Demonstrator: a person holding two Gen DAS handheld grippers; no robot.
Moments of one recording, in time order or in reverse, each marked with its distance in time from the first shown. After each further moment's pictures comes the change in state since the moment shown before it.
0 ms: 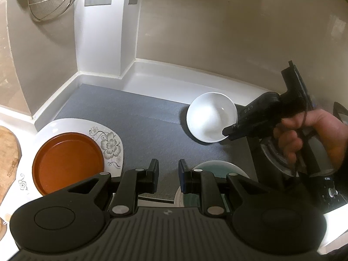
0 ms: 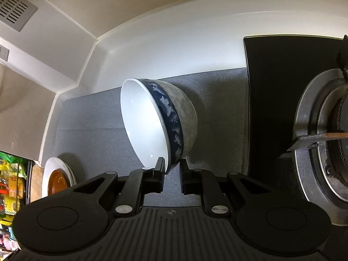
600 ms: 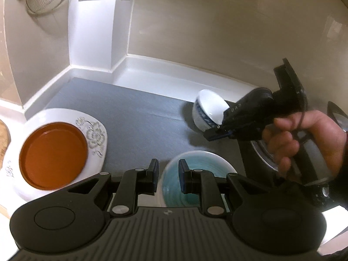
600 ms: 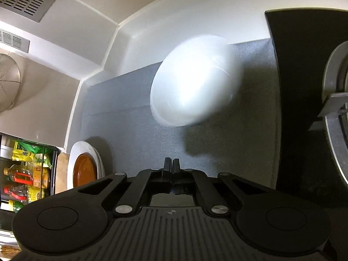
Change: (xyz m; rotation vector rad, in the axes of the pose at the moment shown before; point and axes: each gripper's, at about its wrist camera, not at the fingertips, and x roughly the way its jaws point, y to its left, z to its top) left arm 0.005 -0.019 -0.015 -0.026 0.001 -0.037; right arm -0.001 0.003 -0.023 0.019 0.051 0.140
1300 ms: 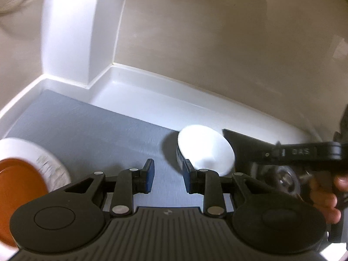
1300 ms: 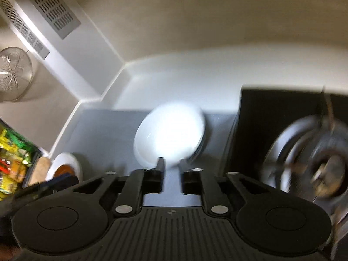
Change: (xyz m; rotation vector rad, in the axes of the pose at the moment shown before) left arm 0.104 0.001 0.084 -0.075 -0.011 -0.055; right arm -0.072 -0.001 0.005 -0.251 -0.257 -0.122
